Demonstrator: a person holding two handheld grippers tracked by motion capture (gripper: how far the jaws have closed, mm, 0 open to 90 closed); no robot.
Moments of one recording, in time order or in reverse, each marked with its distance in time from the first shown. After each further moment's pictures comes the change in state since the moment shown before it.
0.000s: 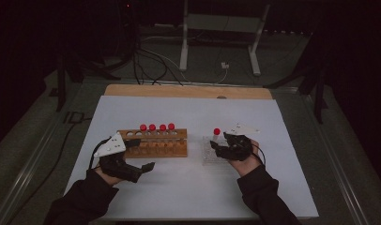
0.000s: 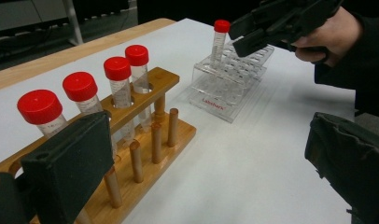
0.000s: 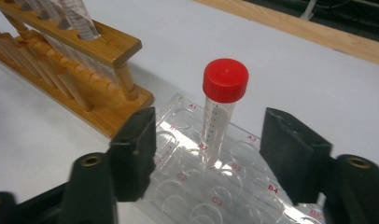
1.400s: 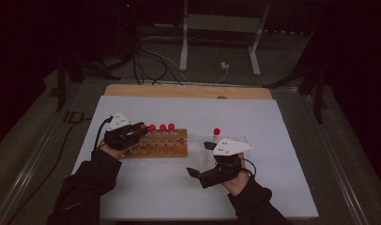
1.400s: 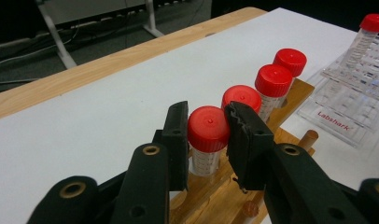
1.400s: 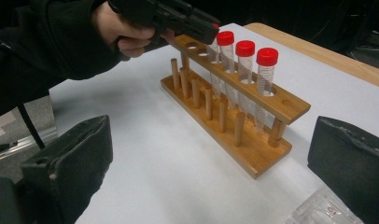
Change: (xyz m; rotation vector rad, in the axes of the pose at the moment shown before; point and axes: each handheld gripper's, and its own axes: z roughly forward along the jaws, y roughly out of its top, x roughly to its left) left arm 0.063 0.011 0.032 0.052 0.276 -0.050; right arm 0.072 0.012 -0.044 -0.156 0.373 -0.145
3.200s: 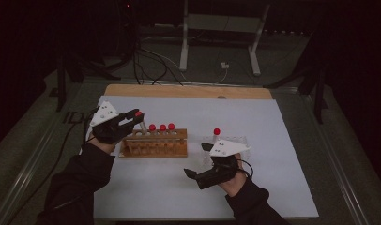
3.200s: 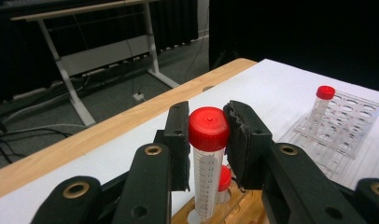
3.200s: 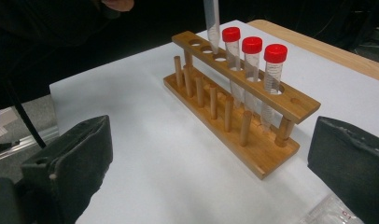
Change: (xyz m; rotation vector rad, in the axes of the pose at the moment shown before) left arm -0.005 0.043 -0.039 -0.158 0.025 0.055; right arm 0.004 -0.001 0.007 0.008 0.005 0.003
